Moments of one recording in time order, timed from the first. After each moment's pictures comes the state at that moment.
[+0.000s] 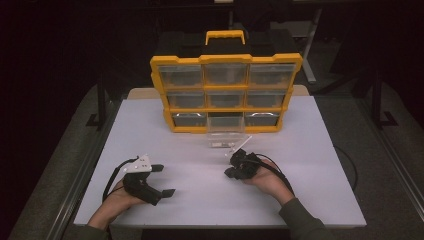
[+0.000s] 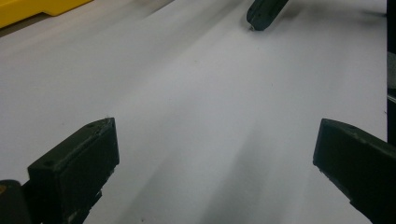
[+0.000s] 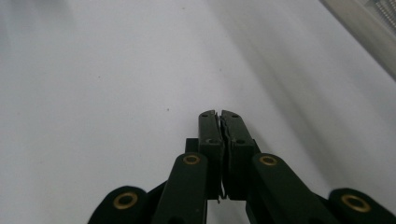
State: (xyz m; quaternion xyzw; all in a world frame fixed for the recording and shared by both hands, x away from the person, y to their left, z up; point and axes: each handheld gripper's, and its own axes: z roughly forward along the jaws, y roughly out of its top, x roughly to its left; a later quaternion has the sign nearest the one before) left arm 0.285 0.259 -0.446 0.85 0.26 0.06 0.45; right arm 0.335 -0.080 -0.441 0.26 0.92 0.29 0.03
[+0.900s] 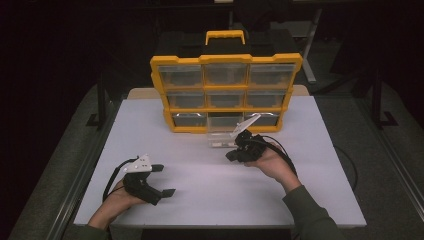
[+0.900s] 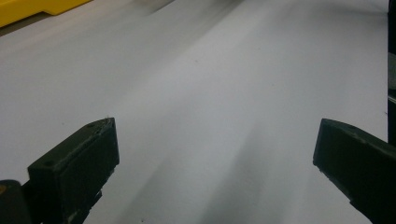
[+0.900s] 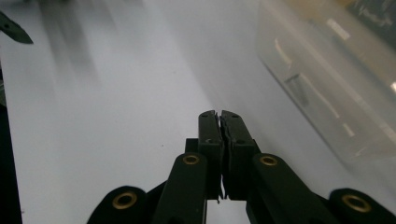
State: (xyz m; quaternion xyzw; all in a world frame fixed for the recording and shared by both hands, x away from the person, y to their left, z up) left arm 0.285 0.259 -0.446 0.85 0.26 0.06 0.45; right arm 0.356 -0.092 -0.385 0.26 0.91 0.33 0.03
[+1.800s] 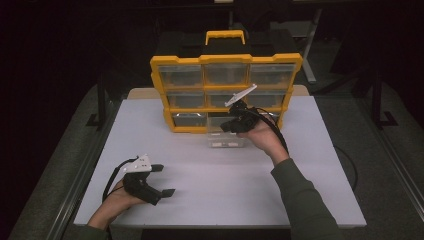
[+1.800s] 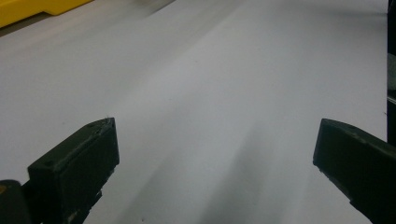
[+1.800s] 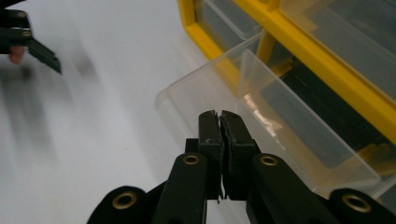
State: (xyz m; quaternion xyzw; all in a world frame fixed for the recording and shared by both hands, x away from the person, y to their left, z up) left arm 0.285 0.259 -0.446 0.85 0.26 0.06 0.45; right arm 0.413 -0.078 -0.344 0.29 0.89 0.35 0.08
